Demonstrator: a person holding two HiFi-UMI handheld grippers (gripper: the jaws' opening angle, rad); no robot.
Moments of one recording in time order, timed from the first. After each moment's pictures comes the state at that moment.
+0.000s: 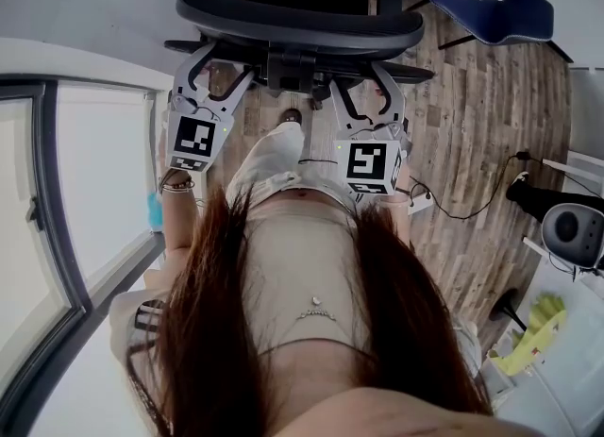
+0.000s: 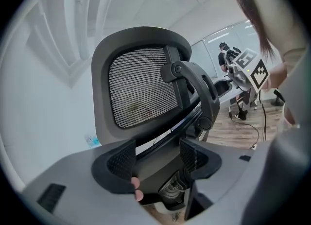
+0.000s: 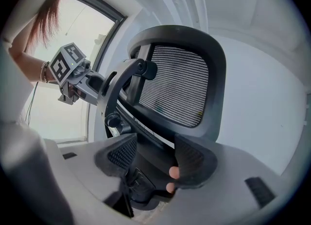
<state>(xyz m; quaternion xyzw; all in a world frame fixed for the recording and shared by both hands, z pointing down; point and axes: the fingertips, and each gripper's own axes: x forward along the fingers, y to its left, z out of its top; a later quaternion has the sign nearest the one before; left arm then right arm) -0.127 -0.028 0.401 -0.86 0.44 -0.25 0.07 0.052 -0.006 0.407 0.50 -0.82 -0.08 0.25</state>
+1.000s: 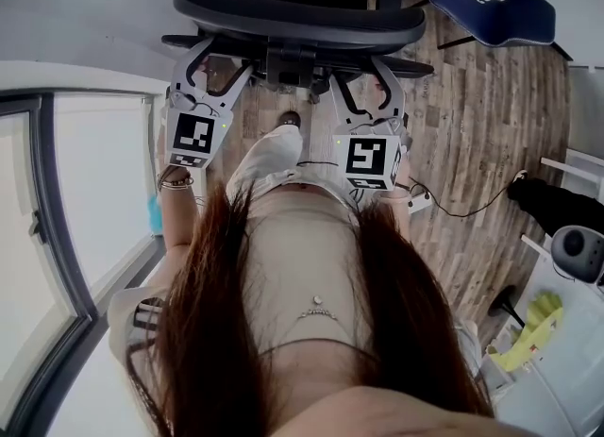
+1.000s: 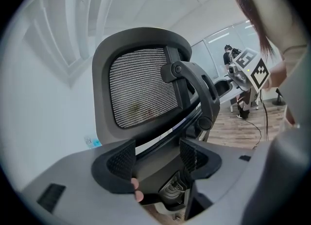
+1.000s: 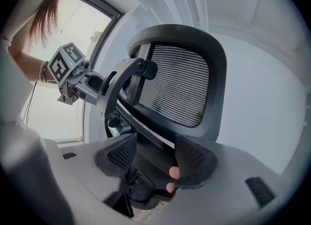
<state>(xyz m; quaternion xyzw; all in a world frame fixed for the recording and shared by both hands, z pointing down) -0.132 -0.087 0.402 -0.86 0.44 -0.24 0.07 0.046 -0.063 0.407 0.51 -0.82 -0.08 0.26</state>
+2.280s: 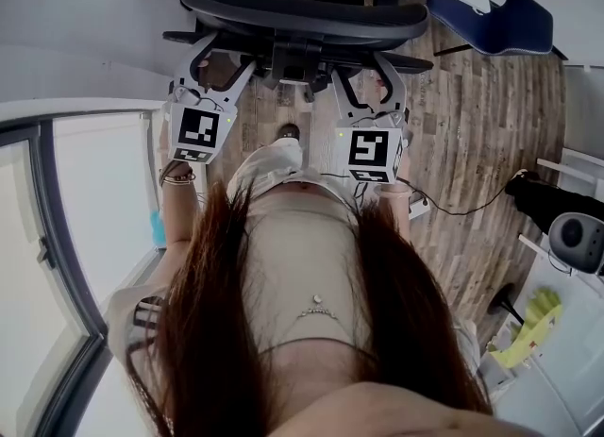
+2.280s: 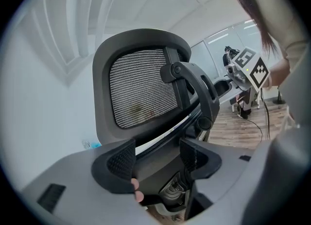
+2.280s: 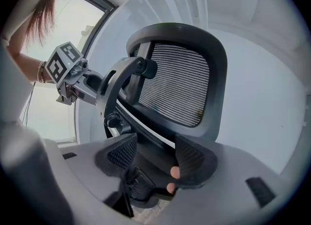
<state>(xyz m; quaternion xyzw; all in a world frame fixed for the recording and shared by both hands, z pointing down) -0.136 -0.152 0.399 -0.87 0.43 -0.24 0.08 0.039 -0.127 0.405 0.52 -0.81 -0.07 0.26</state>
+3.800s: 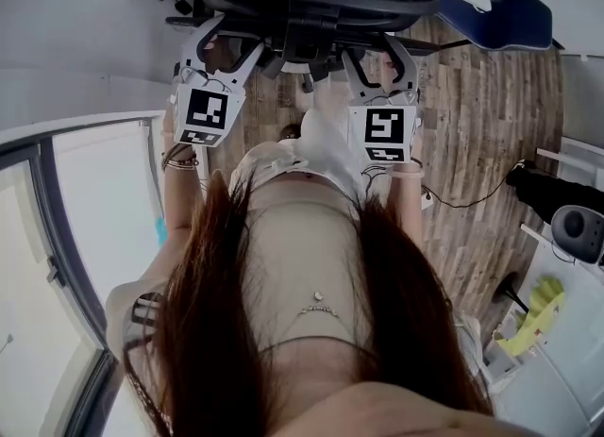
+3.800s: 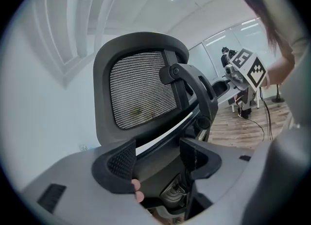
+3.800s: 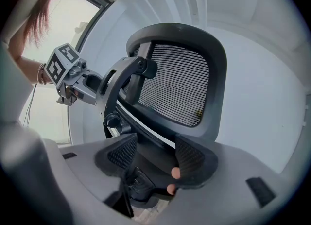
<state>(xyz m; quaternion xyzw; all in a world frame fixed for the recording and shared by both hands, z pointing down) -0.143 -0.207 0.400 -0.88 0.42 -0.22 0.09 0.028 -0.183 0.402 0.52 -0.81 -0.08 0.25</state>
